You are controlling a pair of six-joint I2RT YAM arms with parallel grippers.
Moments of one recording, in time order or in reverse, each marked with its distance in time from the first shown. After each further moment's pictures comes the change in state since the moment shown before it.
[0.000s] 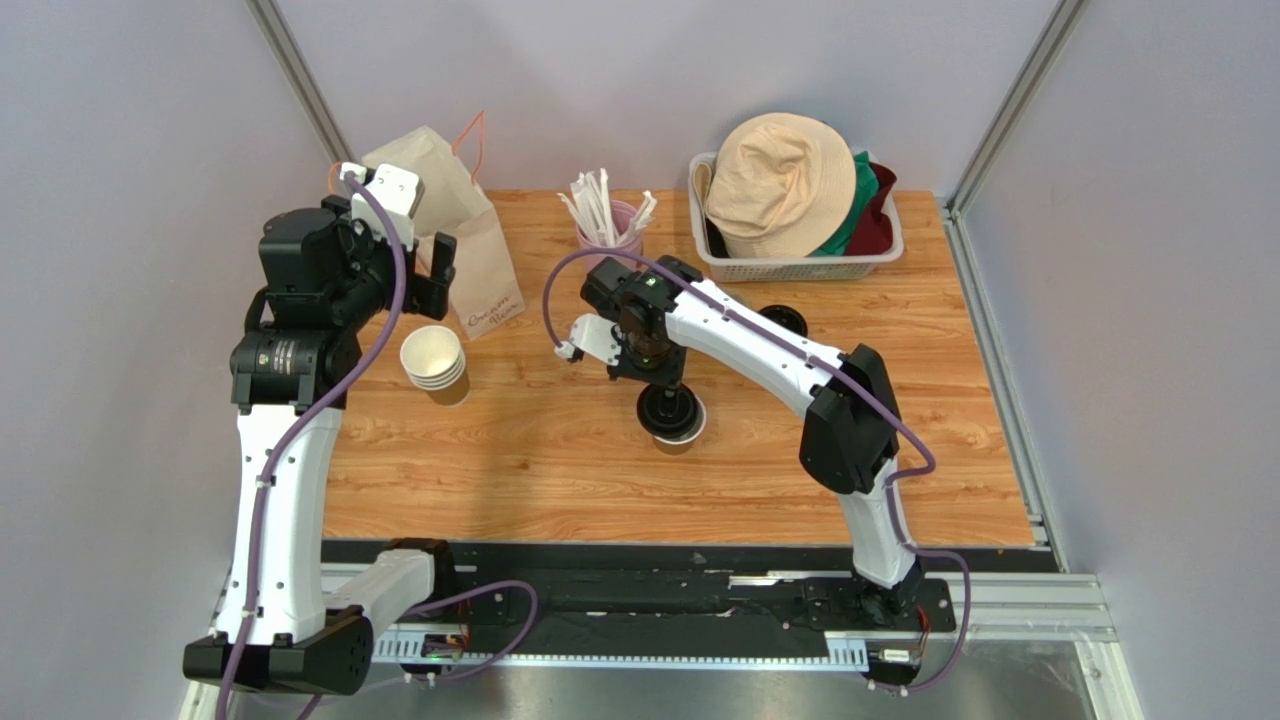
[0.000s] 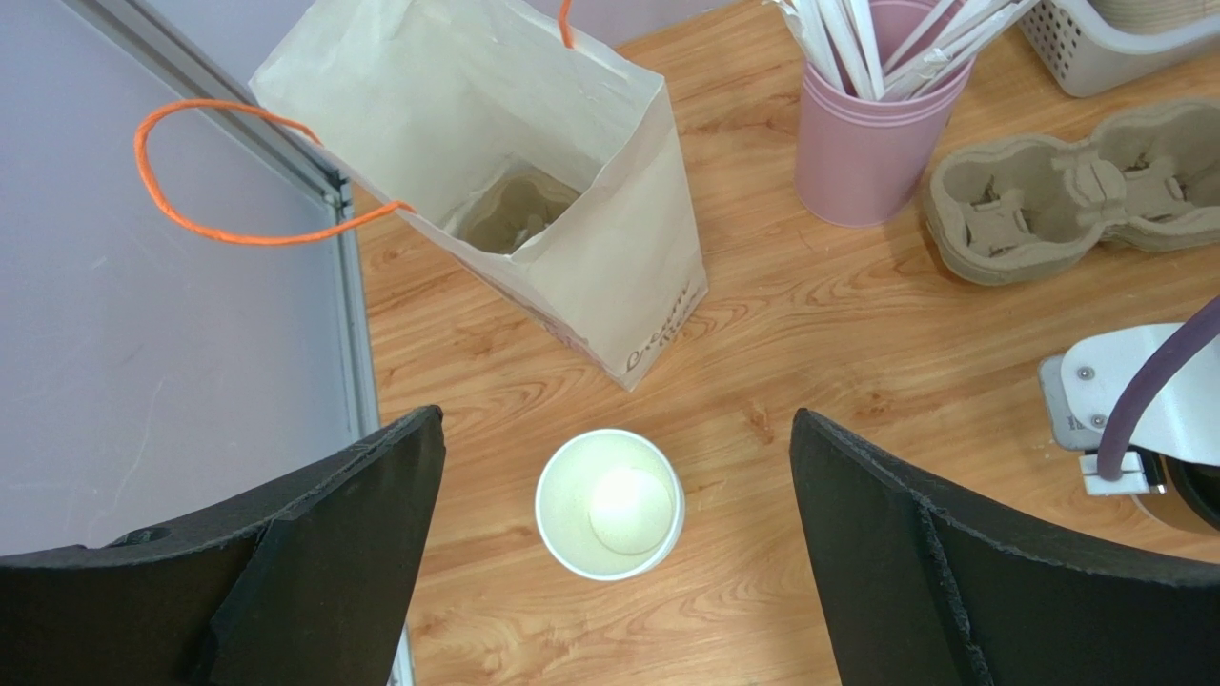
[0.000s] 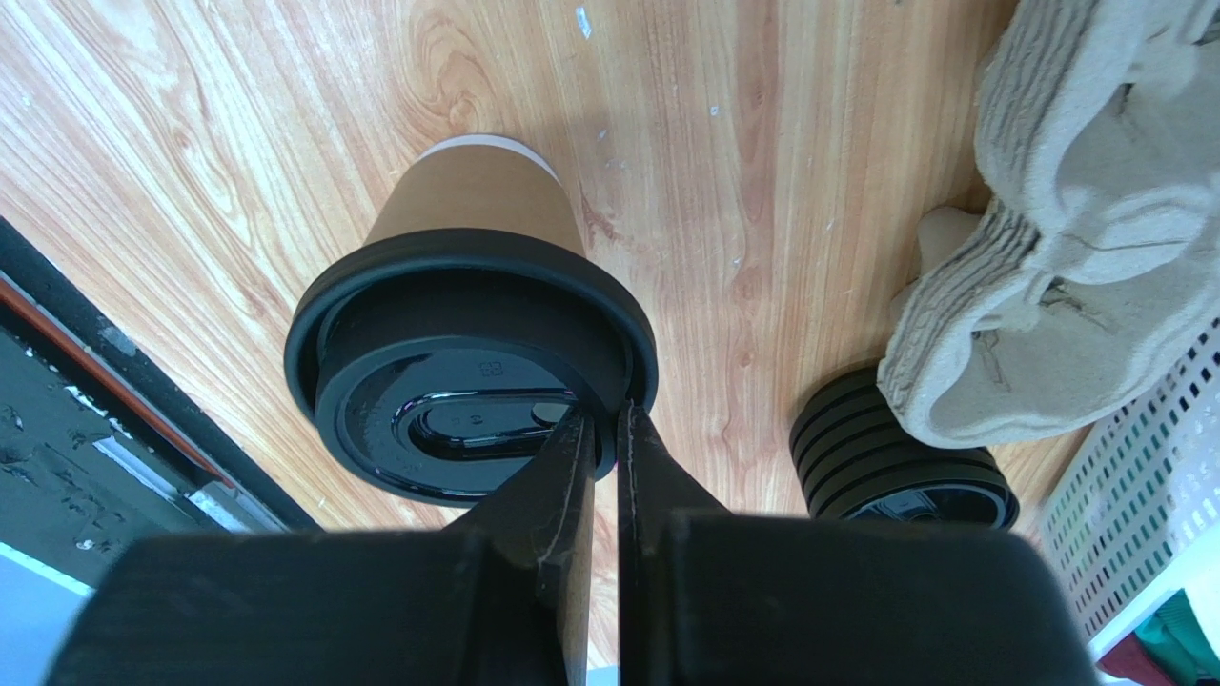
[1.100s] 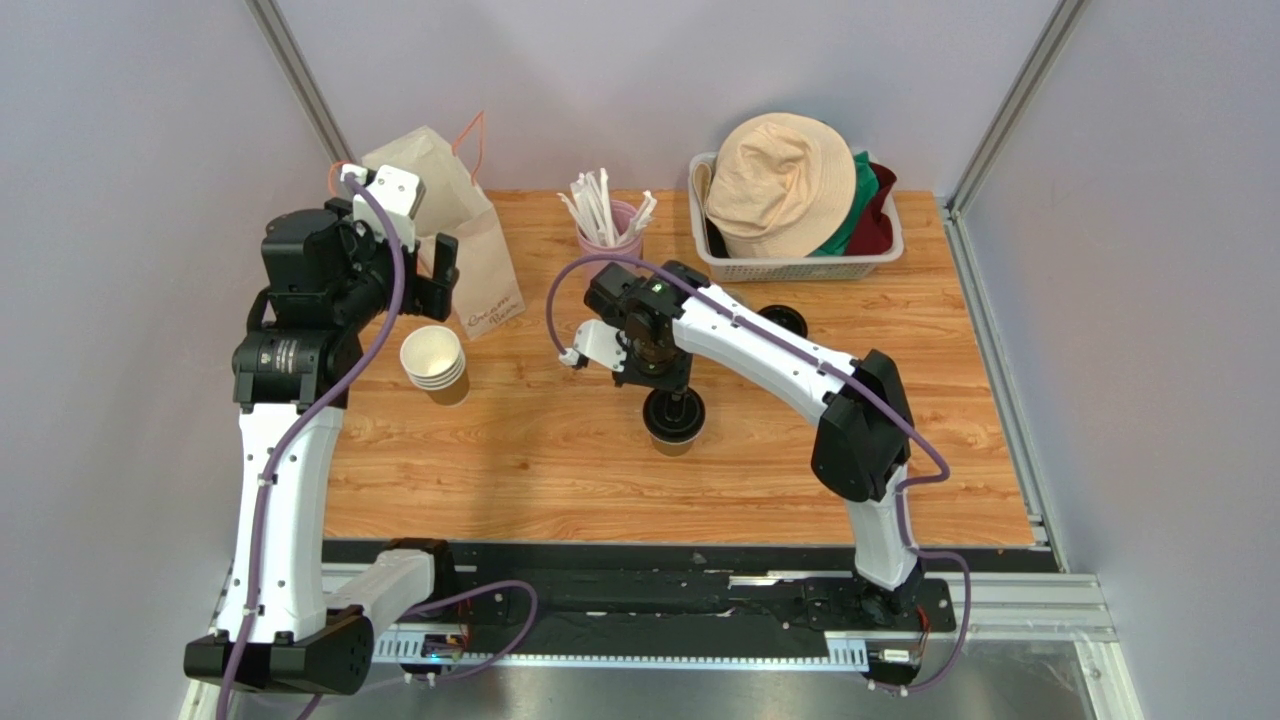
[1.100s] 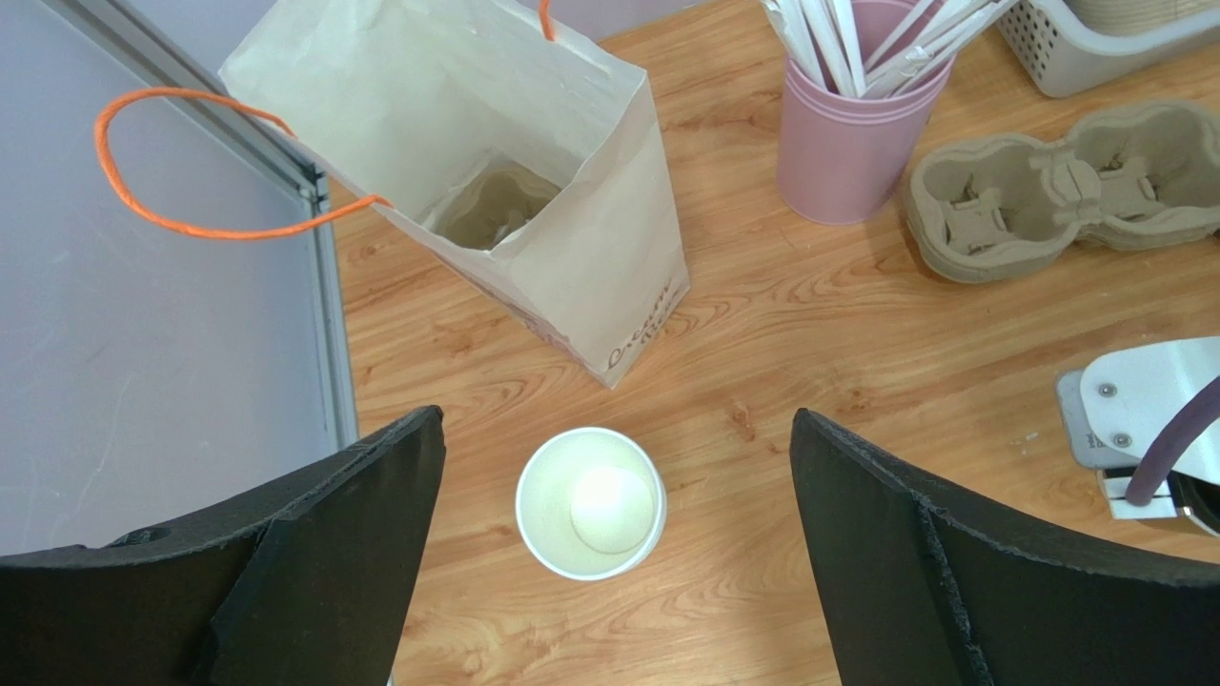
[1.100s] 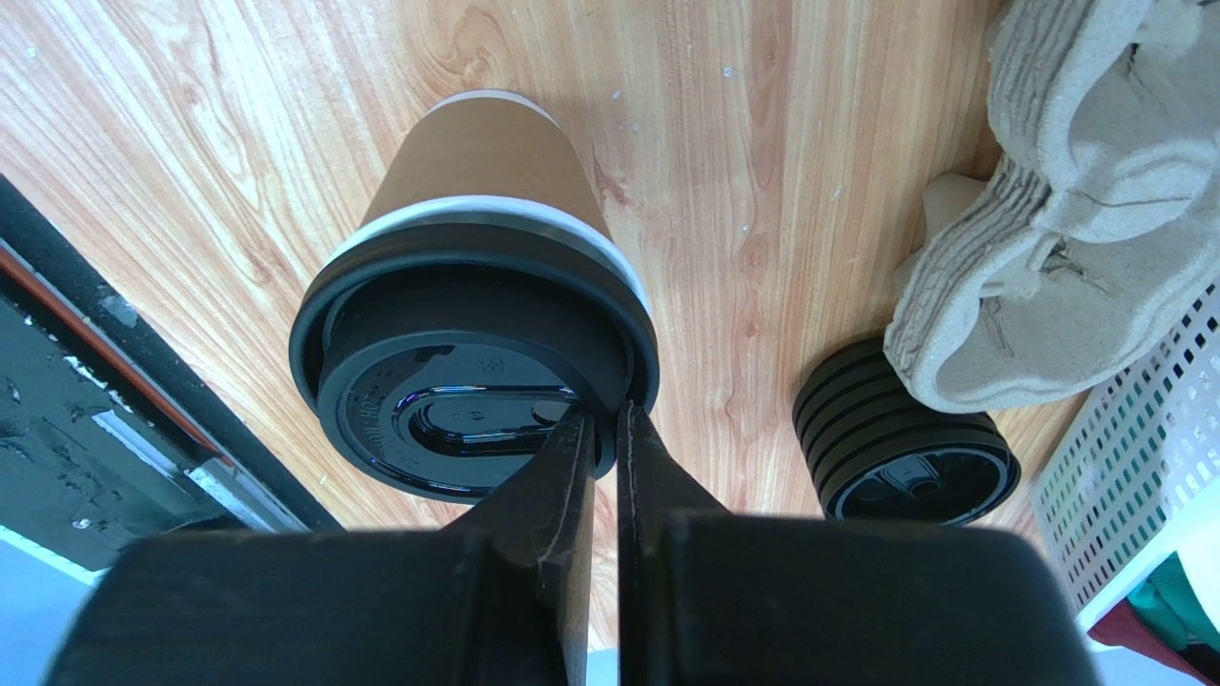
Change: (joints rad) left arm 0.003 0.000 -0.010 0.001 0.019 -0.021; right arm 0.013 -0.057 -0.058 -0.002 0.023 0.000
